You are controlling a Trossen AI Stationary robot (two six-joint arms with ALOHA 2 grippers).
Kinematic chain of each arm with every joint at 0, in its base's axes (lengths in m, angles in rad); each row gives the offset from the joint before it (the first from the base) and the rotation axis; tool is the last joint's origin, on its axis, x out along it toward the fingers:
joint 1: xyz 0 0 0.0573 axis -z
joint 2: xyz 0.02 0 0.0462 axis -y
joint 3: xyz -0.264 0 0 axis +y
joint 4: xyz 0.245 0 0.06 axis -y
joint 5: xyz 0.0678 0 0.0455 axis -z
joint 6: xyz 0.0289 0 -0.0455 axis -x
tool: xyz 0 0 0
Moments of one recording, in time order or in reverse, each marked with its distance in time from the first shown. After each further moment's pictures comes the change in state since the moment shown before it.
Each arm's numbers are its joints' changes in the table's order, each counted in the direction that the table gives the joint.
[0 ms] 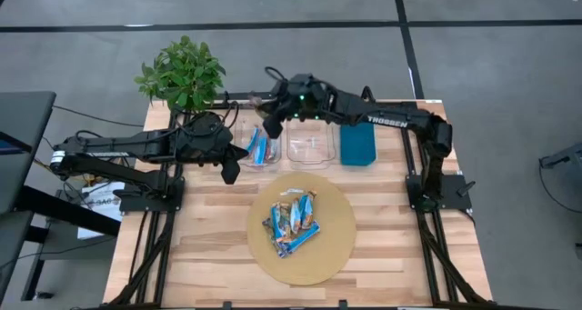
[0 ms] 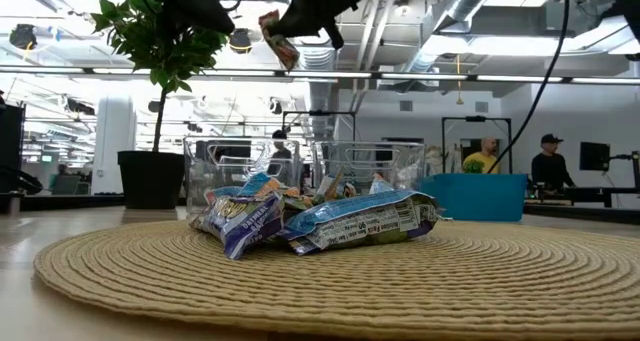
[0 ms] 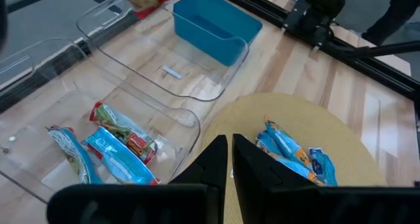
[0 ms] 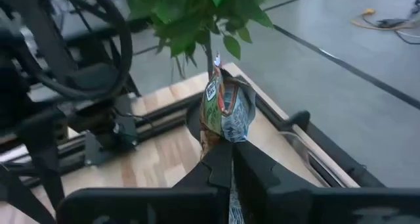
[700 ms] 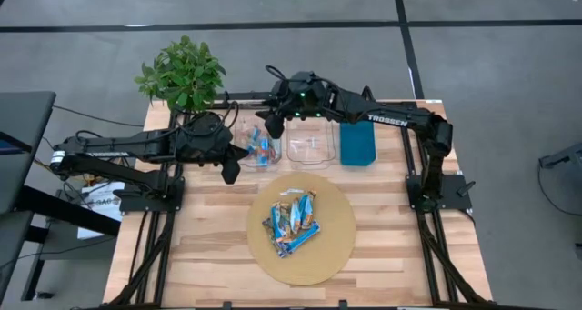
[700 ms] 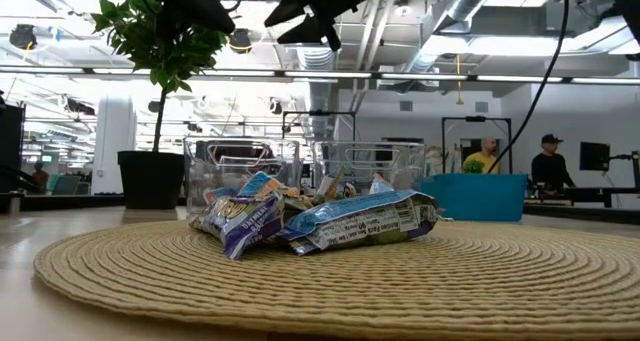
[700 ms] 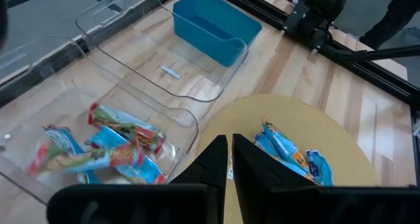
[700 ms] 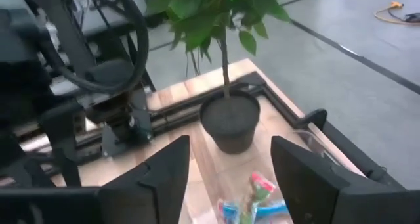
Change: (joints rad) left arm 0.000 0.000 0.000 0.004 0.009 0.019; right arm 0.017 0.001 0.000 -0.006 -0.086 0.006
